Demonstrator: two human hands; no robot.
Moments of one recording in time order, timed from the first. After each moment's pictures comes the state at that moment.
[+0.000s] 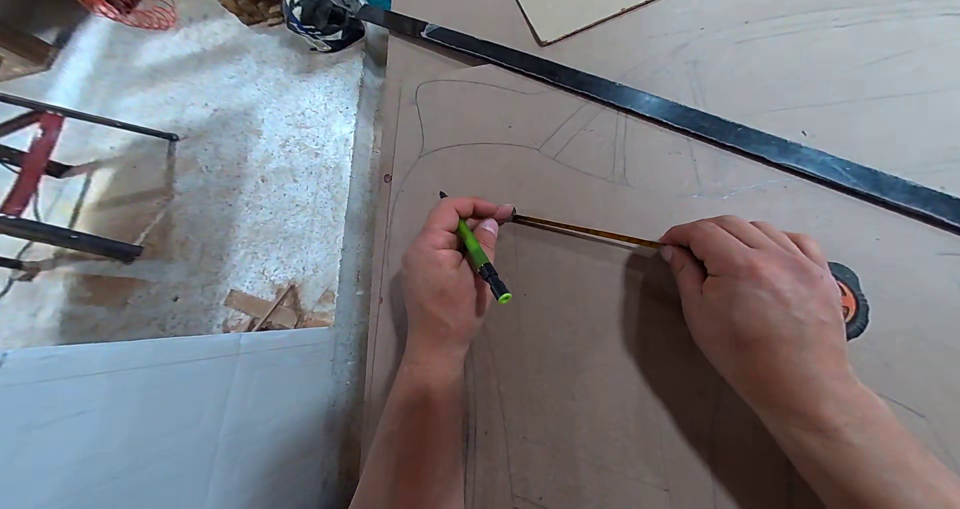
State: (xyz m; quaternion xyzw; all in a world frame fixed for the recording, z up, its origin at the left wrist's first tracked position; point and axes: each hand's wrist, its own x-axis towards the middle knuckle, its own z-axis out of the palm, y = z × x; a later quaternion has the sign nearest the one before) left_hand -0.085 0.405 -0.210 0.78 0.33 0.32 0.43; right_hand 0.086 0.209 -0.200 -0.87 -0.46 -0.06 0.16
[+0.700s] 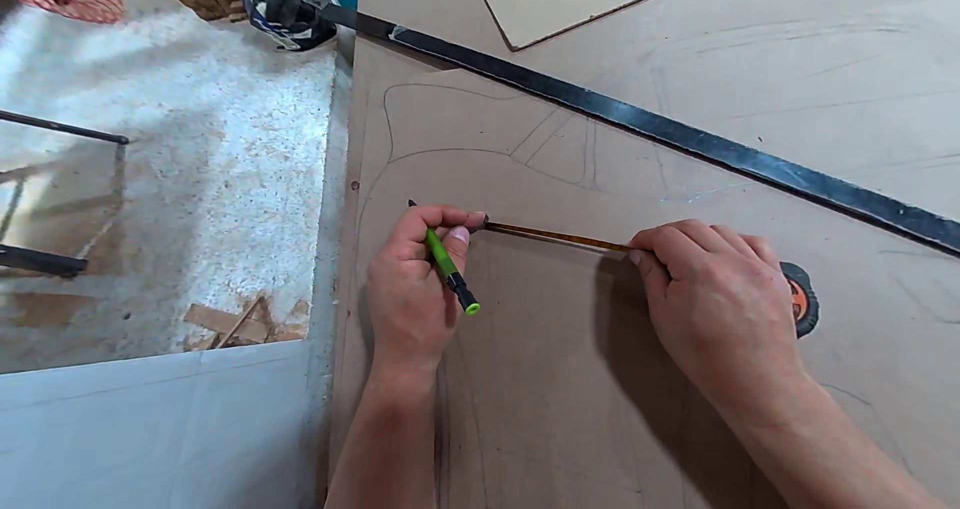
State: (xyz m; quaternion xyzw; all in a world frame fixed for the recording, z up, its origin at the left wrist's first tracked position) left_hand -0.083 0.407 -0.212 0.77 0.33 0.33 0.44; right_hand 0.087 0.210 -0.203 -0.87 -0.46 -0.07 0.16
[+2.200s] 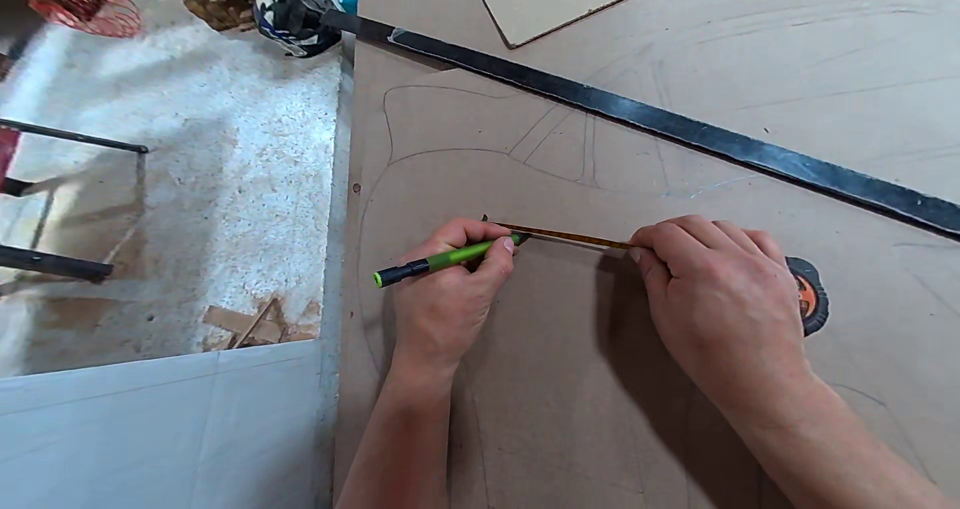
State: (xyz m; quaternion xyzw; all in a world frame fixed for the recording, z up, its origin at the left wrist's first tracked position) left_hand -0.070 0.387 -0.208 0.76 0.33 0.28 0.48; right_hand 0.087 0.209 -0.202 -0.87 -0.46 -0.07 0.16
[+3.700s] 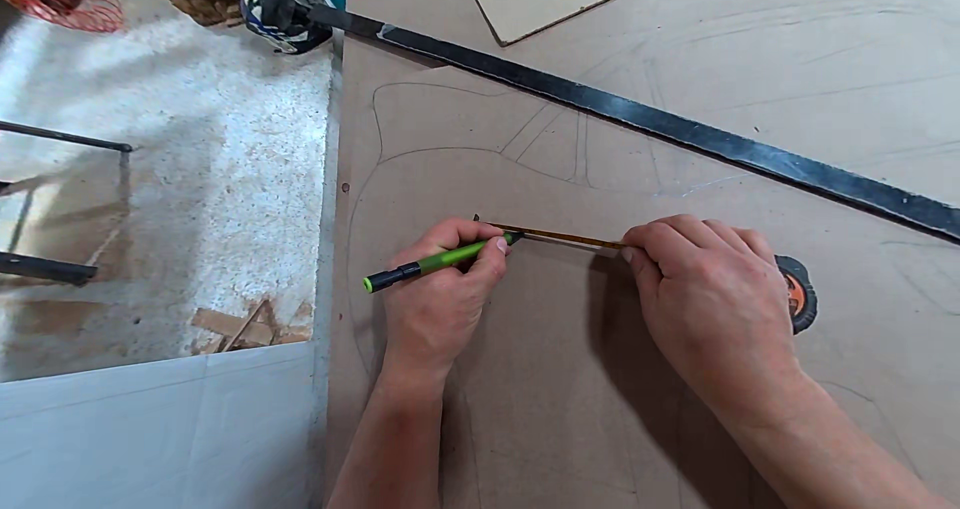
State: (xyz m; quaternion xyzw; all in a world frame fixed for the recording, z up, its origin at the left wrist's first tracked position) left_hand -0.069 0.388 -0.210 0.77 0.33 0.28 0.47; right_hand 0.087 0.209 -0.203 -0.87 -0.46 -0.07 0.16
